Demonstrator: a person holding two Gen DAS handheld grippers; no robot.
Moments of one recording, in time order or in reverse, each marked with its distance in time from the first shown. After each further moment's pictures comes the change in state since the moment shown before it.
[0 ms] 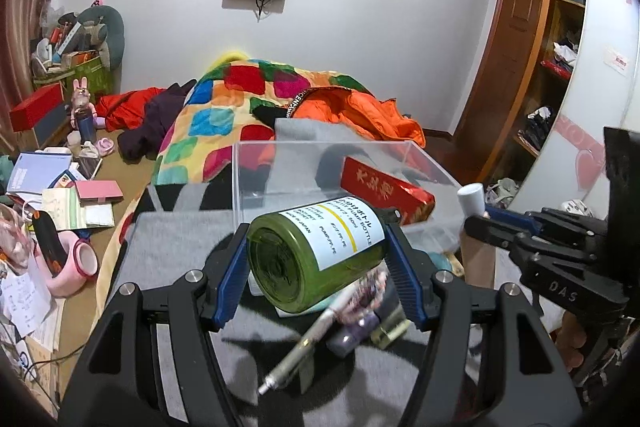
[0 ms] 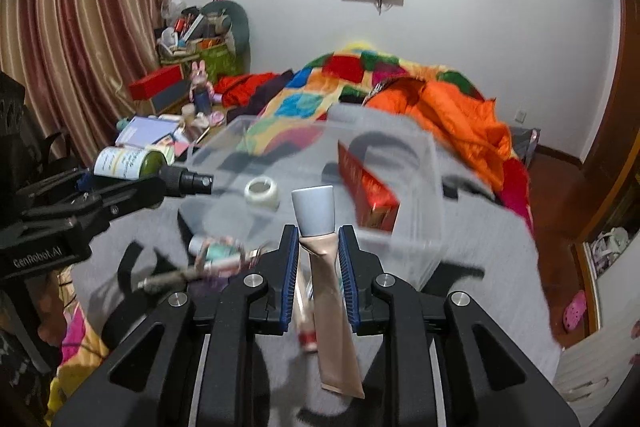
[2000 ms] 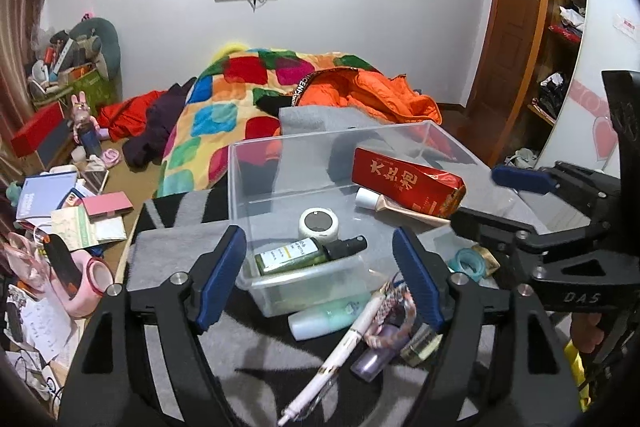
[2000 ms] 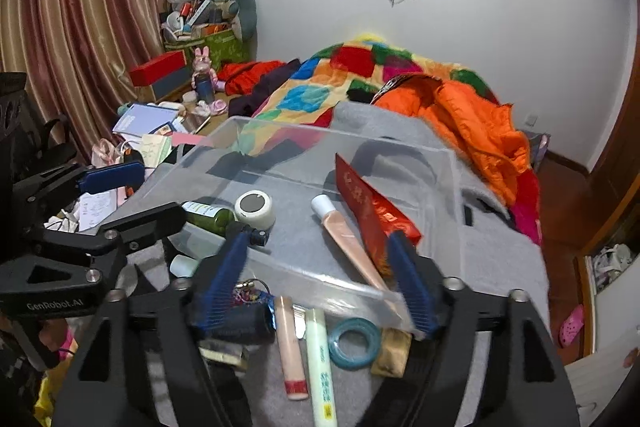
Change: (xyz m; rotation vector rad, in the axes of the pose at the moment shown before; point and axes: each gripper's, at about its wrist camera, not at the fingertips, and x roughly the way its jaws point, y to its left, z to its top) left arm 0.034 -0.006 0.008 0.099 0.065 0.061; right arm 0.033 -0.004 0.018 -0.054 0.046 -0.001
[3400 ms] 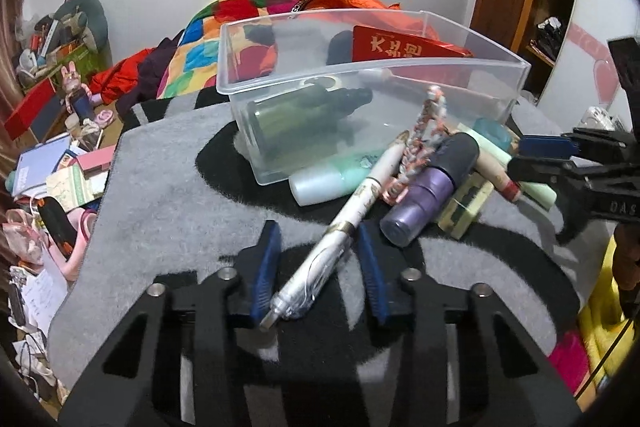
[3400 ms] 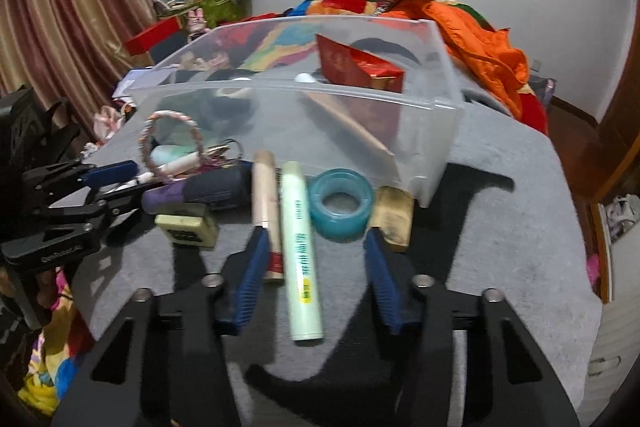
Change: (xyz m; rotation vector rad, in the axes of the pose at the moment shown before) left arm 0.021 0.003 -0.089 0.074 0.179 -0.002; right arm 0.016 -0.022 -0.084 0.081 0.176 0.100
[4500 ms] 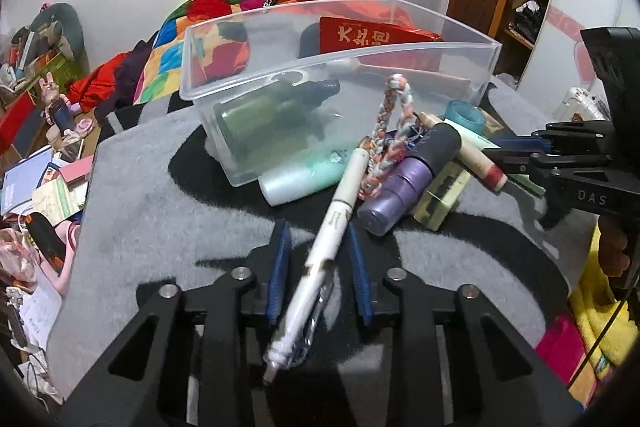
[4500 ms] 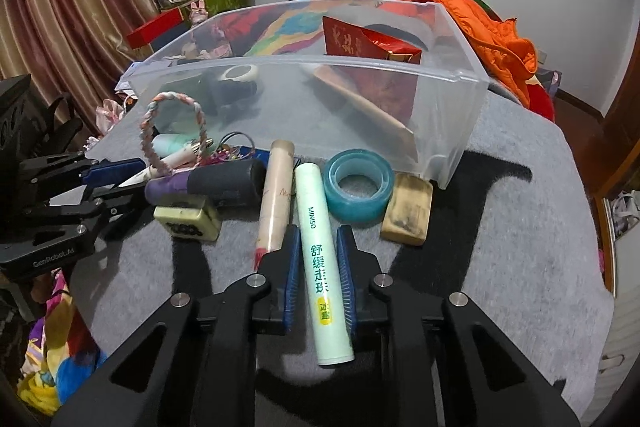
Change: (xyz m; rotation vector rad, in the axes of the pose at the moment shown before) left arm 0.003 -0.008 0.003 0.052 0.031 -0.073; right arm 0.008 0.006 -0.007 0.011 0.027 -0.011
